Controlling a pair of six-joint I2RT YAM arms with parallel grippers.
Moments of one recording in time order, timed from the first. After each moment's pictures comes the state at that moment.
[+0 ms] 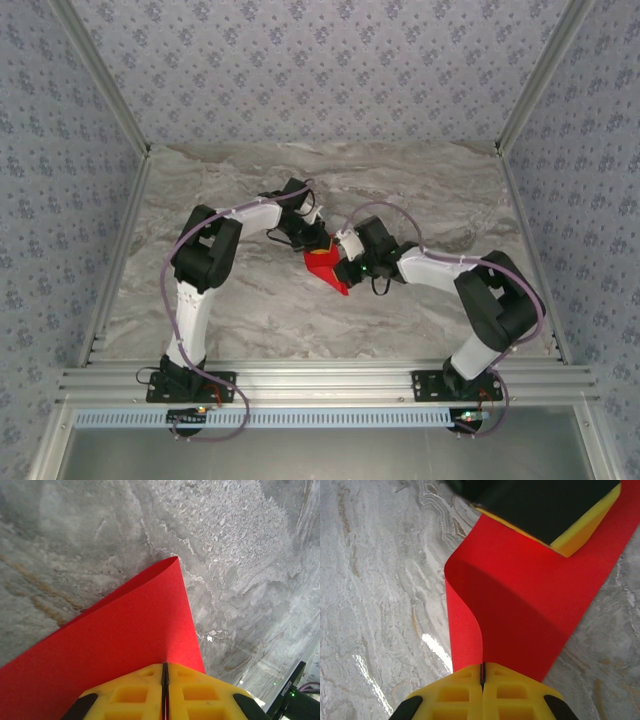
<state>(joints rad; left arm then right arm) -0.53 2.20 1.52 -0.56 0.66 -0.46 0.61 1.63 0.82 -0.13 -0.37 0.08</state>
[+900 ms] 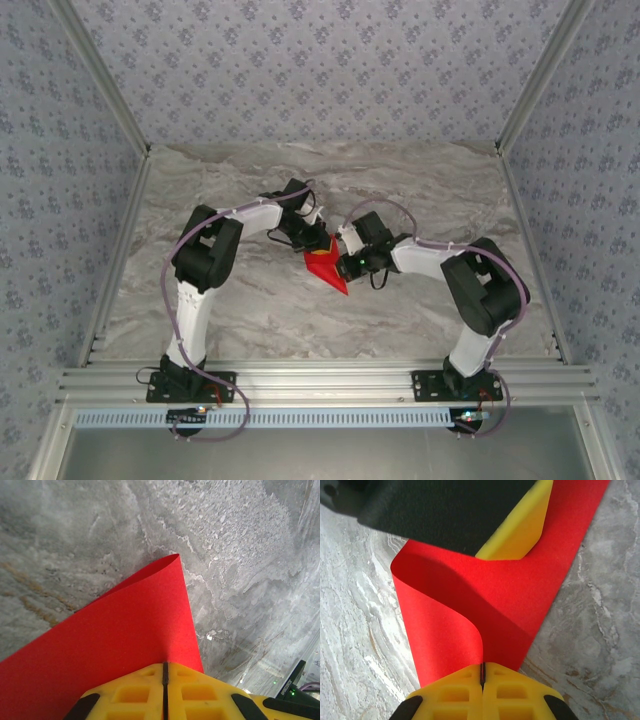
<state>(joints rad) -0.54 2.20 1.52 -0.56 0.67 -0.46 0.58 1.74 0.91 -0.19 -0.36 0.14</state>
